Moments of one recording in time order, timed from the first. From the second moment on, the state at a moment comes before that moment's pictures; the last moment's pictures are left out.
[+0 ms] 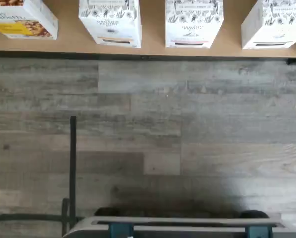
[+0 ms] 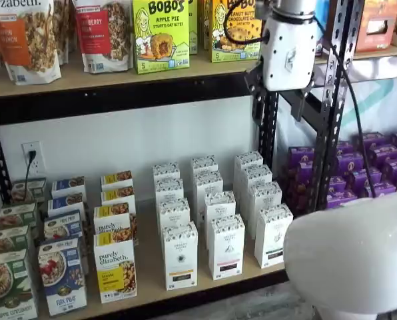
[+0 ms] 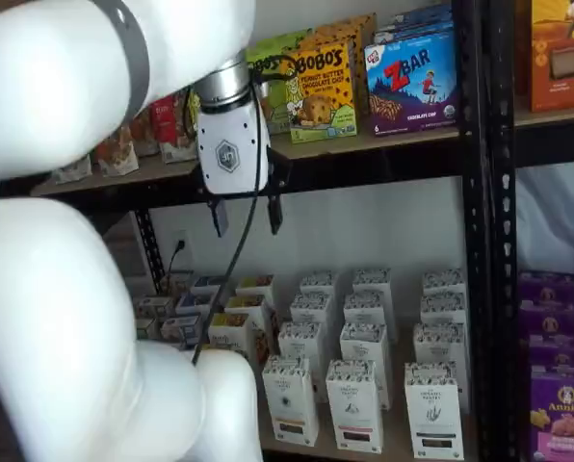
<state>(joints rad) 0.05 -0.85 -0.75 0.04 1.55 0.06</state>
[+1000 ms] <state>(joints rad) 0.20 -0.68 -0.54 0.02 1.17 0.21</state>
